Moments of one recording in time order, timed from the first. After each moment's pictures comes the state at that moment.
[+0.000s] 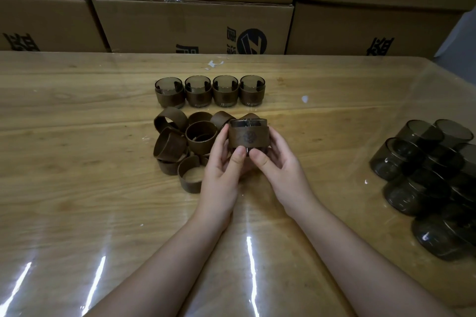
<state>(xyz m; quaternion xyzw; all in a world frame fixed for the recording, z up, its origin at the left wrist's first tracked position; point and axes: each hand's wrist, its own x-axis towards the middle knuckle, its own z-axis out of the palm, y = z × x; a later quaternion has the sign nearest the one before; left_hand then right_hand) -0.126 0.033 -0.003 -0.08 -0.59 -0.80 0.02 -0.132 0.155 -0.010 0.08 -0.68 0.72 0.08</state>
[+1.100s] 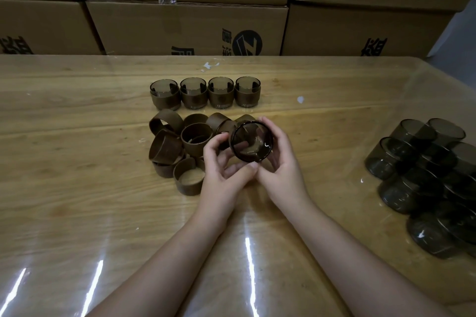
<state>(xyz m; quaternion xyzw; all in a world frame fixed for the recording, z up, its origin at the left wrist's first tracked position) -0.121 0.034 0.000 -0.08 -0.59 -0.80 -0.01 -0.128 0.154 -0.008 0.08 -0.72 0.67 0.16</state>
